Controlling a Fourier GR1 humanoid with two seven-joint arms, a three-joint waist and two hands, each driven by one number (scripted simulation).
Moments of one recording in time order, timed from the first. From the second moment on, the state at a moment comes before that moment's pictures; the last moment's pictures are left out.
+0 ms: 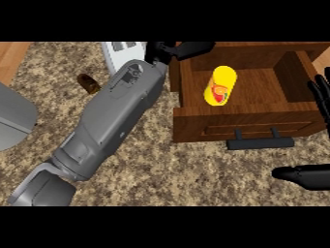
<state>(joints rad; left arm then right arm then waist) -1.23 0.00 -0.24 -0.57 0.44 0.30 -0.34 -0.08 -0.18 -0.19 -1.90 -0.06 0.24 -0.03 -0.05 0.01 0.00</state>
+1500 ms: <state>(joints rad) -1.27 0.00 -0.63 -0.50 0.65 0.51 -0.37 -0.12 -0.19 -0.19 -1.89 -0.23 0.35 -0.02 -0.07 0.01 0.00</state>
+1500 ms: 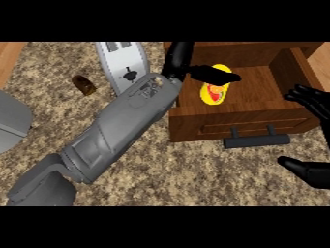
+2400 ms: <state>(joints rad) -1.14 0.18 -0.50 -0.77 0.67 0.47 -0.29 -0.02 -0.29 -0.07 -2.03 0.11 0.39 0.03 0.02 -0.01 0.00</state>
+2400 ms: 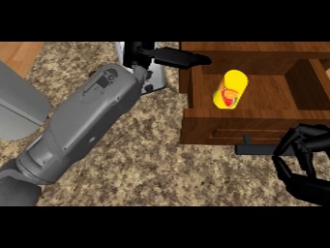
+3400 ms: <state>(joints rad) -0.68 0.49 -0.38 -1.26 0.71 0.35 -0.22 -0.28 -0.29 0.22 -1.44 0.81 0.11 -0.16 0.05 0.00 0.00</state>
